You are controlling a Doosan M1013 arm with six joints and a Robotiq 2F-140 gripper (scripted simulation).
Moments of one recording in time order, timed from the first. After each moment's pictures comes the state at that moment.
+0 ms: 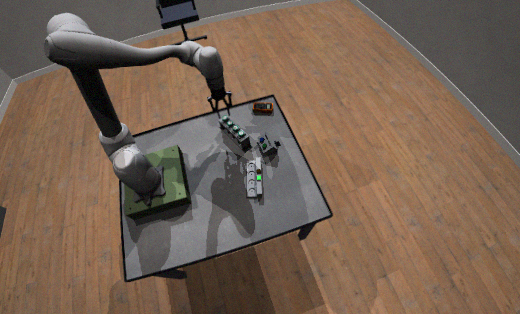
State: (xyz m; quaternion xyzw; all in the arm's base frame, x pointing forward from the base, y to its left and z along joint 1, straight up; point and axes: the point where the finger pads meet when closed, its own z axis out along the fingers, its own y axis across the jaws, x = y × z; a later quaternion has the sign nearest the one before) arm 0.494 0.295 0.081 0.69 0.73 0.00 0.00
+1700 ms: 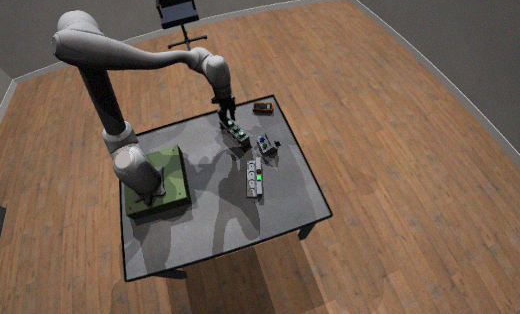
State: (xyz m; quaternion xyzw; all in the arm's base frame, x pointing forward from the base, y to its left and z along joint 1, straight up) arm 0.517 0.248 0.056 0.42 0.91 0.00 0.00
